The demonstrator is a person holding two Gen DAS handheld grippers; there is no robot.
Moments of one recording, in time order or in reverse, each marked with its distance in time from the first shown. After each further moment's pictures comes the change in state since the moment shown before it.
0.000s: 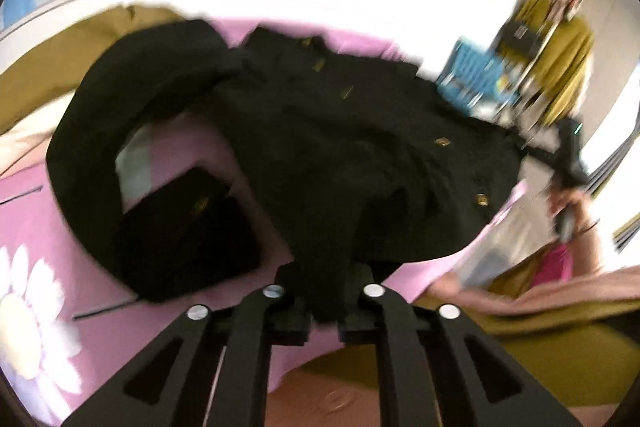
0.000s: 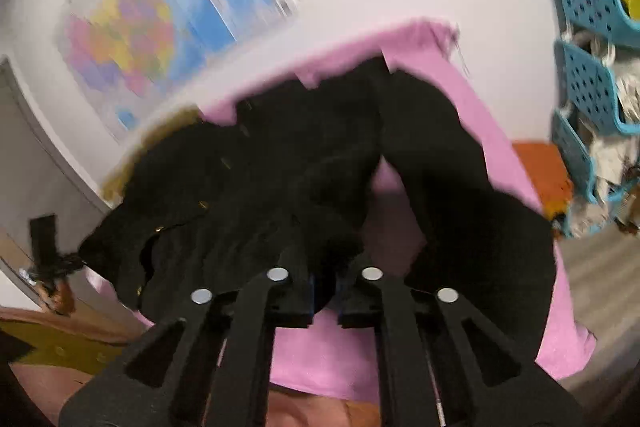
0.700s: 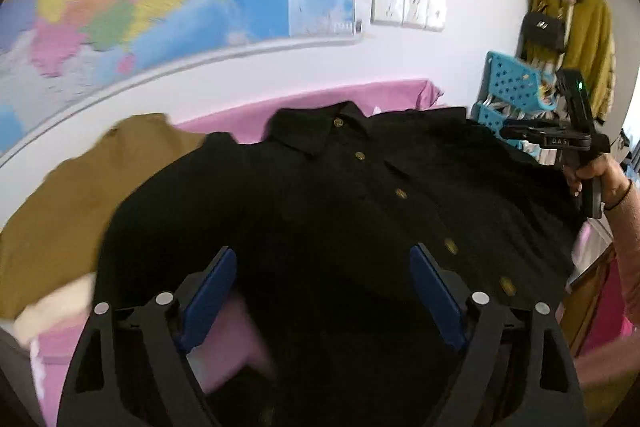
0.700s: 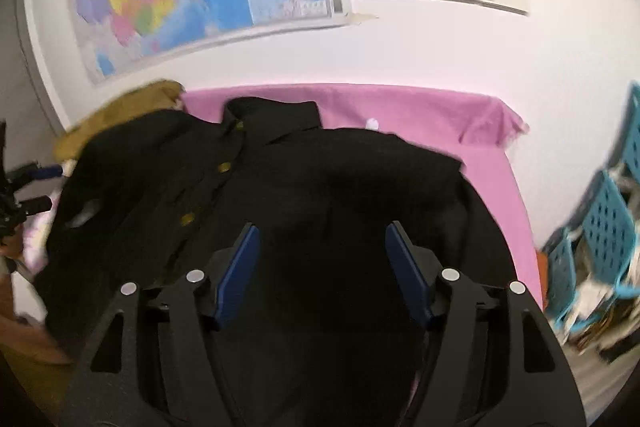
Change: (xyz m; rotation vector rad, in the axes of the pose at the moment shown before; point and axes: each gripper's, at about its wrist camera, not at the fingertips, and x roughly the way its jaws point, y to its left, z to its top) left arm 0.054 -0.012 0.146 0.169 -0.163 0.173; right arm 0.124 0.070 0.139 -0.344 0.017 -0.111
